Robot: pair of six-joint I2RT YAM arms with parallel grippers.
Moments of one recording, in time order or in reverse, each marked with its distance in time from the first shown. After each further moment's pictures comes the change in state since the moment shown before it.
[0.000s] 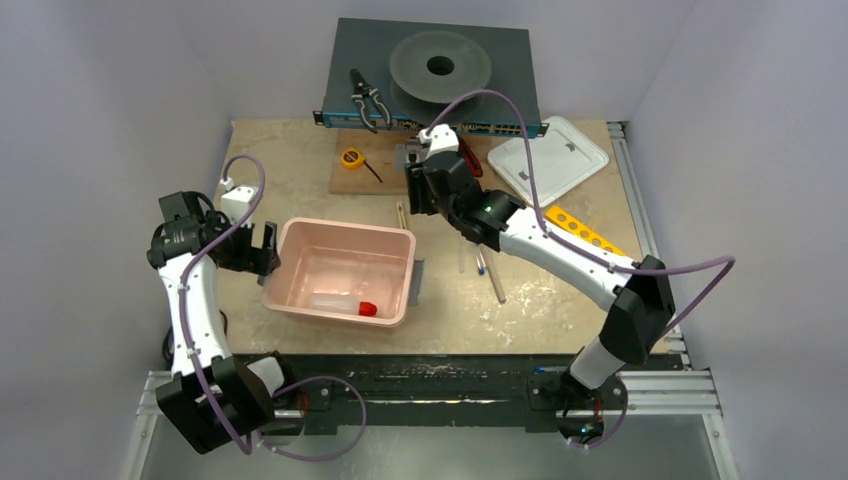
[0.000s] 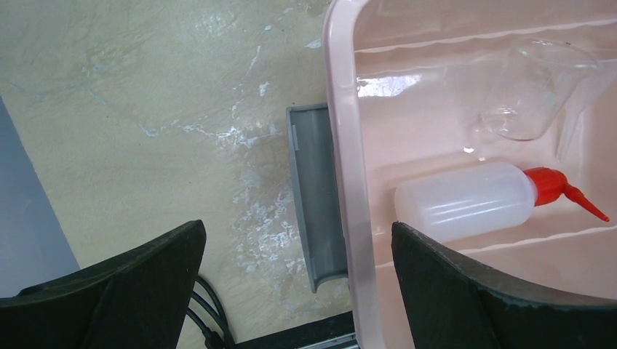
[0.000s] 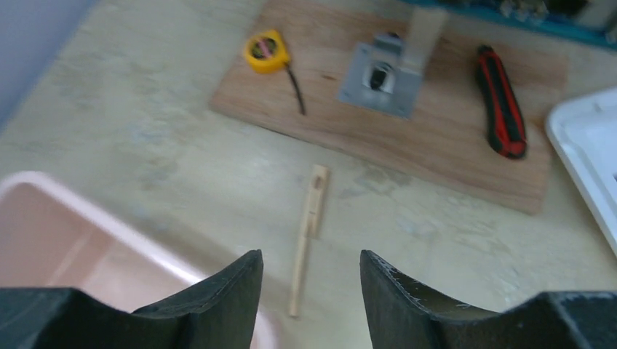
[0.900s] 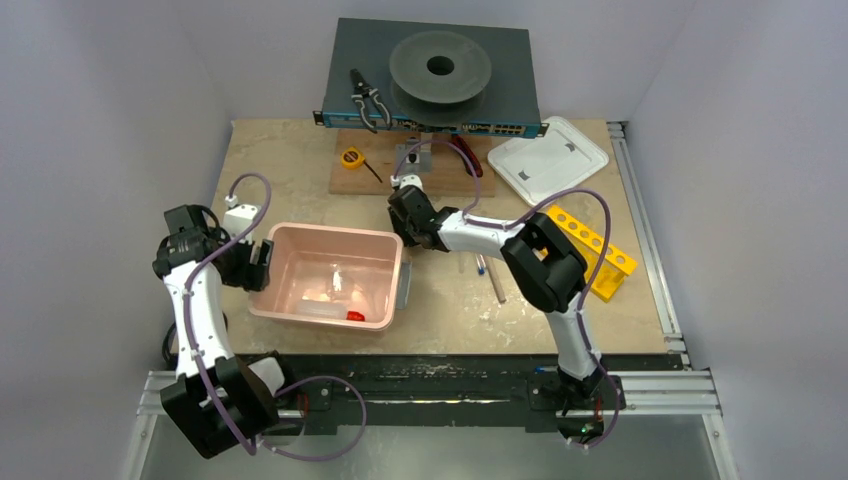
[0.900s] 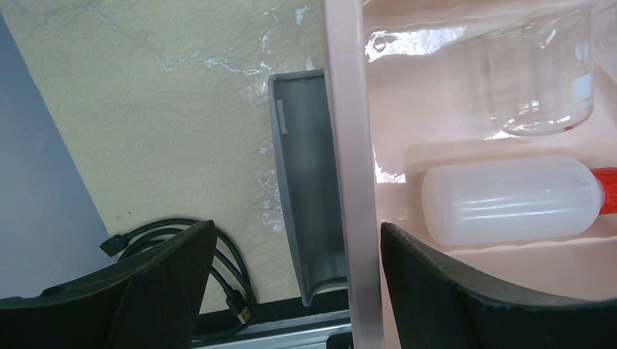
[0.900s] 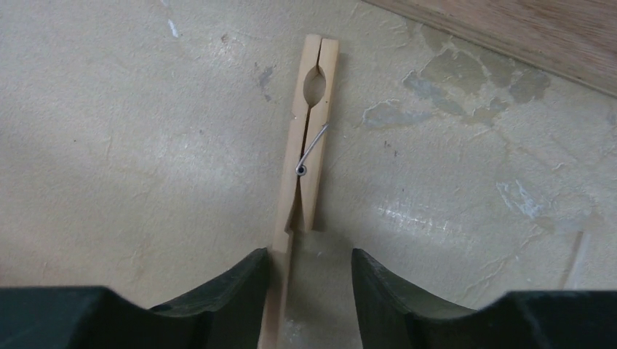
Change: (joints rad) left arm 0.028 -0.021 -0.108 0.023 -0.153 0.079; right arm -0.071 0.502 -0.029 0.141 -0.088 0.045
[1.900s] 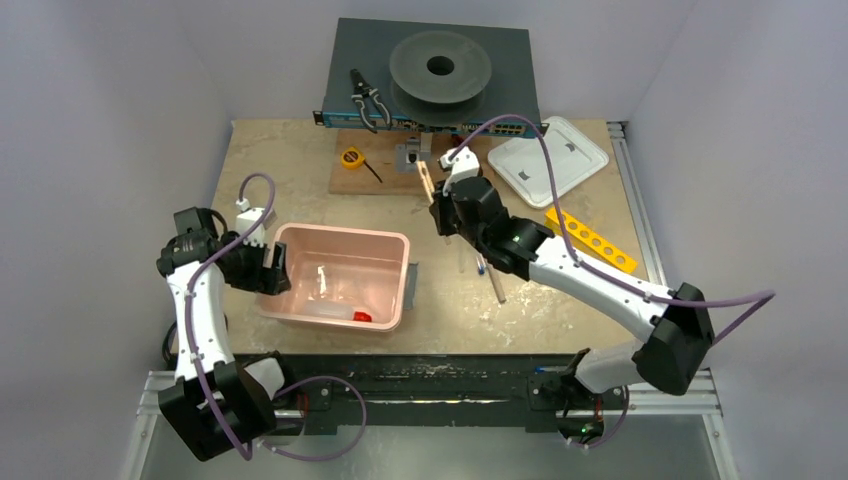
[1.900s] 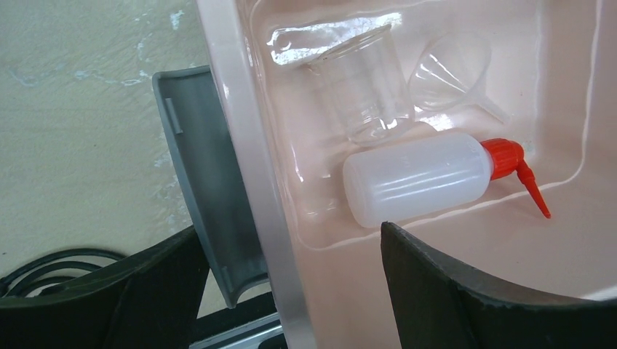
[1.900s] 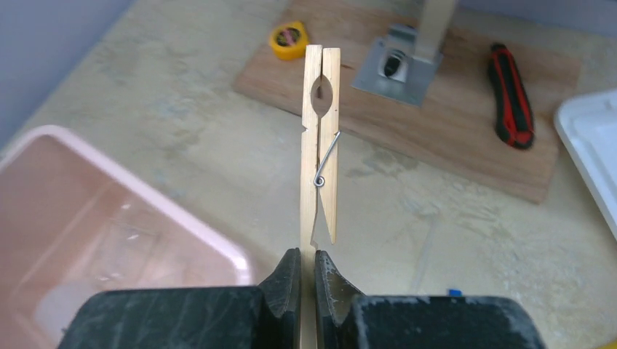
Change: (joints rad) left arm -0.049 -0.013 0.002 -0.121 0.163 -0.060; right arm 0.021 -0.703 -0.320 -0.001 0.038 -0.067
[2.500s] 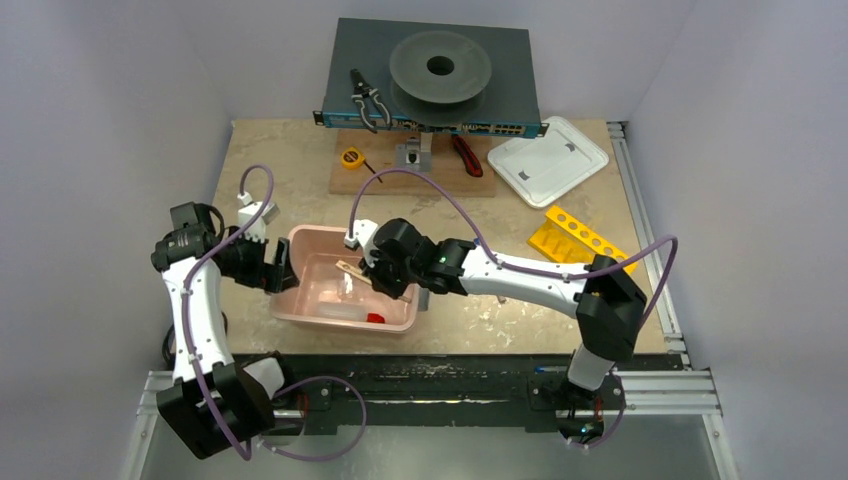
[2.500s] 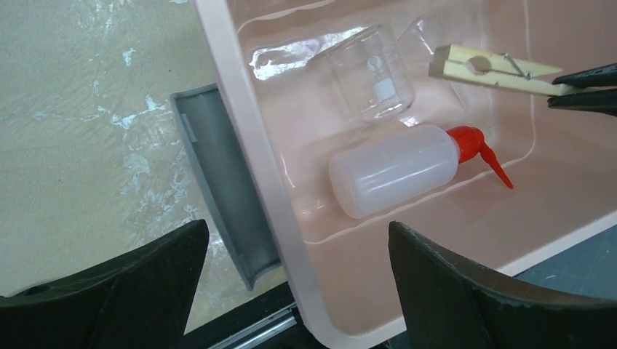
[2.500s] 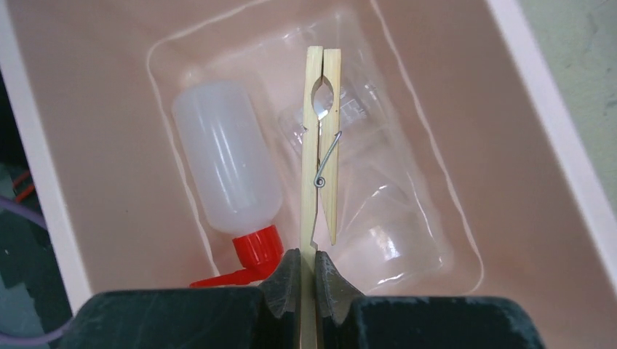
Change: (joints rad) left arm -0.005 0.007 0.071 -0.103 0.146 0.046; right arm 0.264 0.281 0.169 -0.134 -0.364 -0.222
